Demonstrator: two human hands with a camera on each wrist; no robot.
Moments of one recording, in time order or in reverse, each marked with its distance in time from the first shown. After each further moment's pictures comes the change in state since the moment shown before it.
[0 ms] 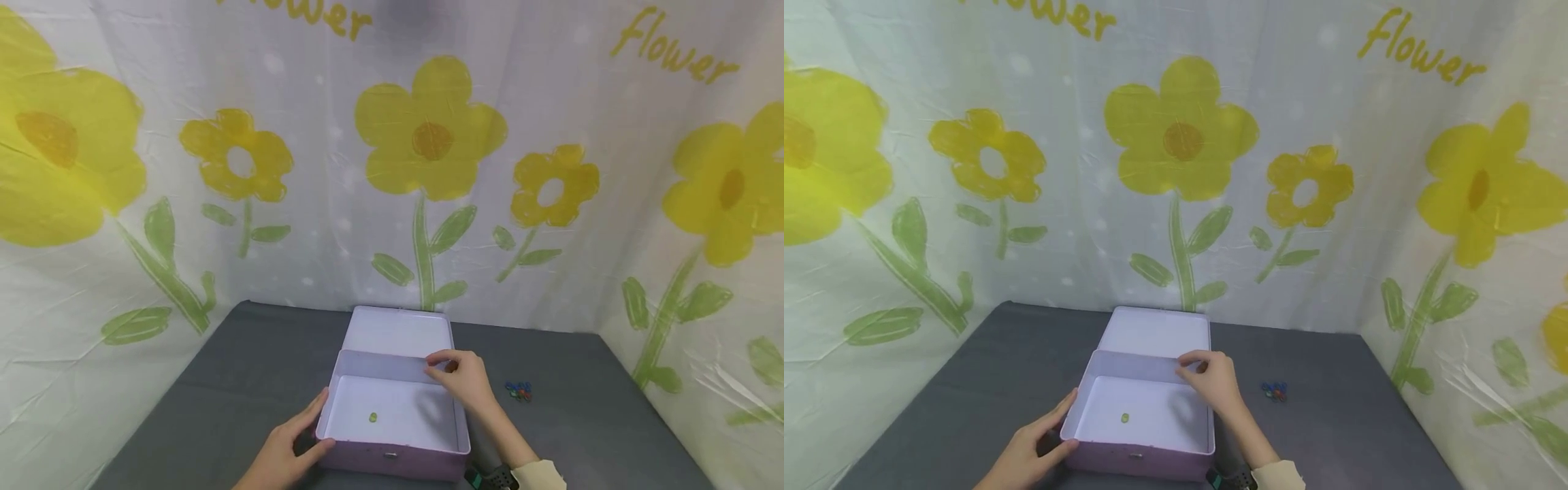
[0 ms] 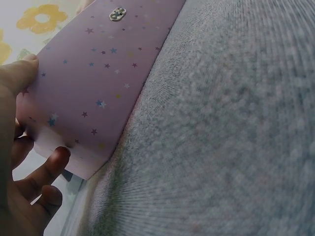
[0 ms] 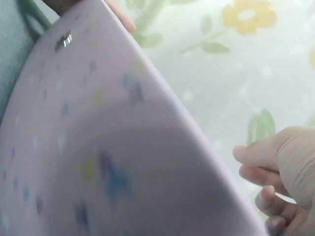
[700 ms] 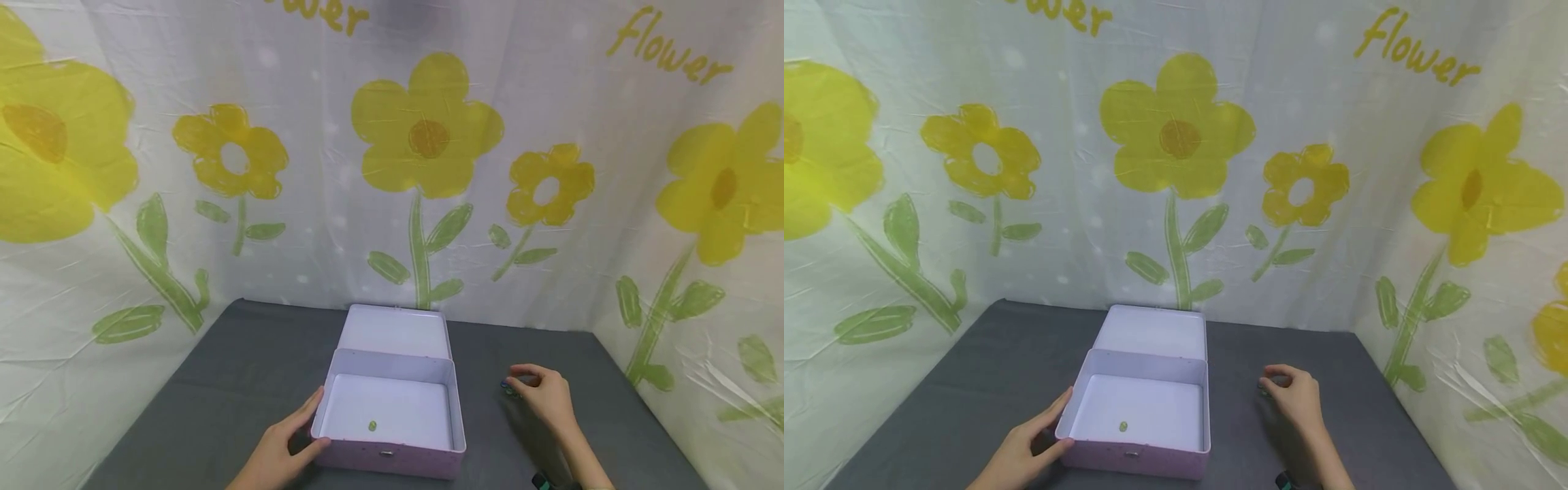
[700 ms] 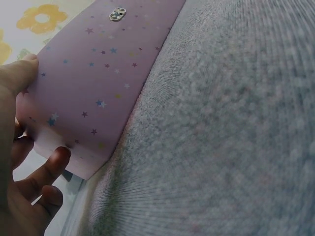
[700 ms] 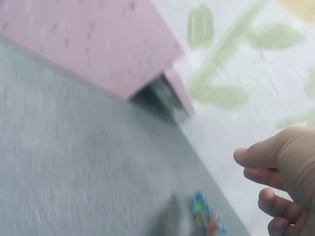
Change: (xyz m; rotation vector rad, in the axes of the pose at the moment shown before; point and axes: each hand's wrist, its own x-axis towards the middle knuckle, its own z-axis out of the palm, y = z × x) left_hand 0.002 0.004 -0.003 -0.034 -0.079 -0.122; right_hand -0.041 0.087 -0.104 -0.203 0.153 0.223
